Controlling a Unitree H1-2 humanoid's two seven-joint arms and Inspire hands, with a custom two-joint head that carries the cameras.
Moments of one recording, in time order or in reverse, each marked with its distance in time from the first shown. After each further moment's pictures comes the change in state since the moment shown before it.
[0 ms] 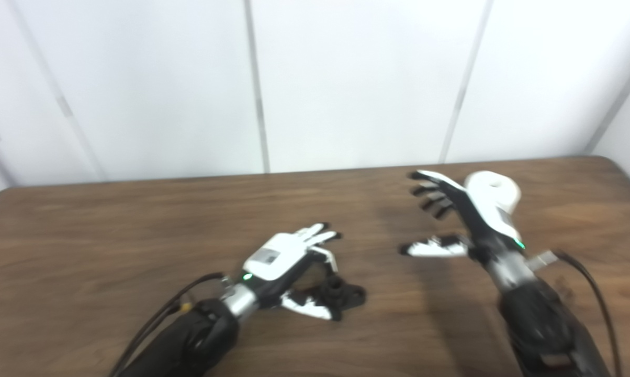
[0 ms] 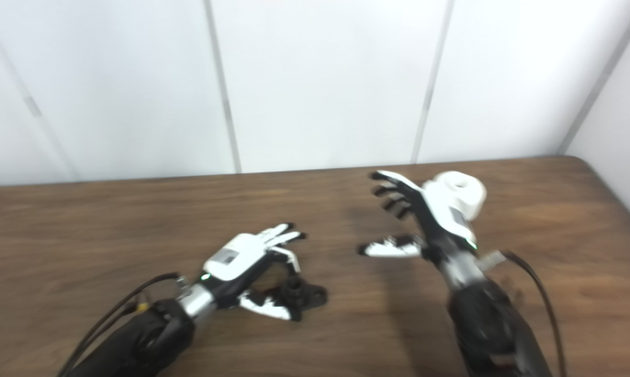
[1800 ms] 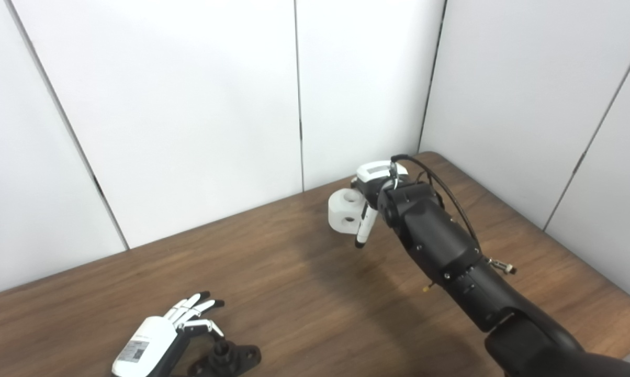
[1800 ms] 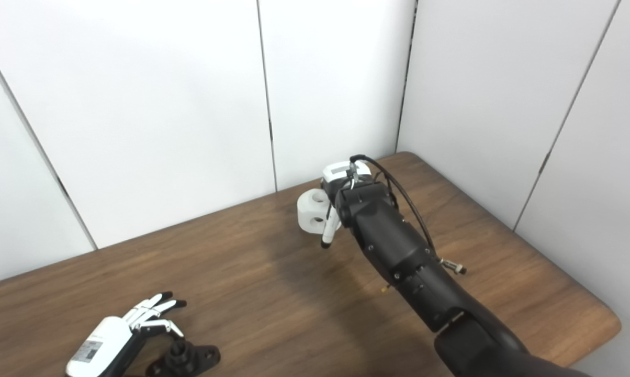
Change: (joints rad) left arm -0.004 0.041 0.018 0.128 -0.008 -0.217 0.124; right arm -0.364 -0.182 0.066 0.367 -0.611 0.203 0.658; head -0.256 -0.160
